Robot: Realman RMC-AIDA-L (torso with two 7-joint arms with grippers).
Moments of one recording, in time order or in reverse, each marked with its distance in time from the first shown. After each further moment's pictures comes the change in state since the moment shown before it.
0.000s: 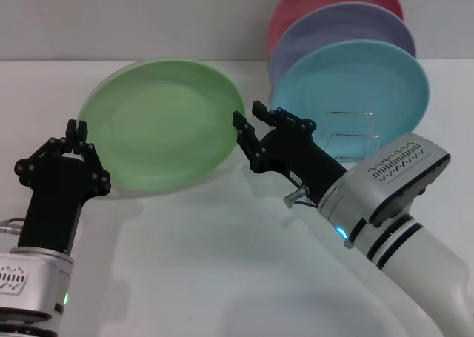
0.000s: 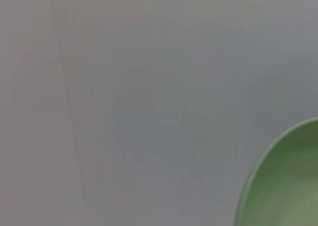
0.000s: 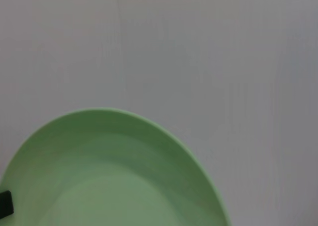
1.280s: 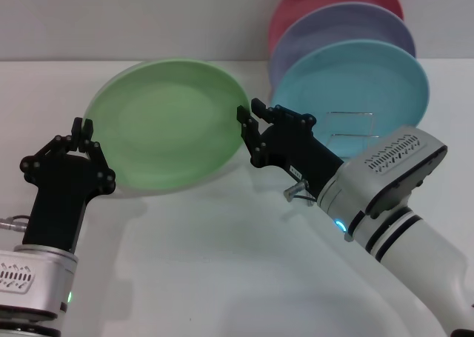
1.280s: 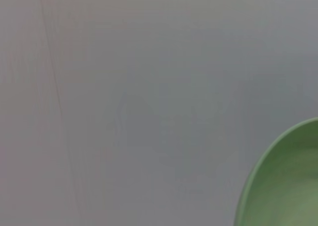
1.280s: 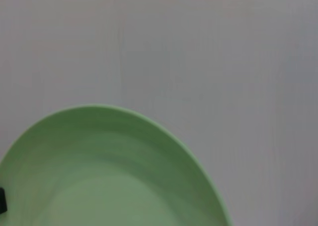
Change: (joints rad) left arm -0.011 0.000 0.010 0.002 0.000 0.000 0.014; right arm 0.013 -0.001 0.027 -0.010 -0.013 0.027 0.000
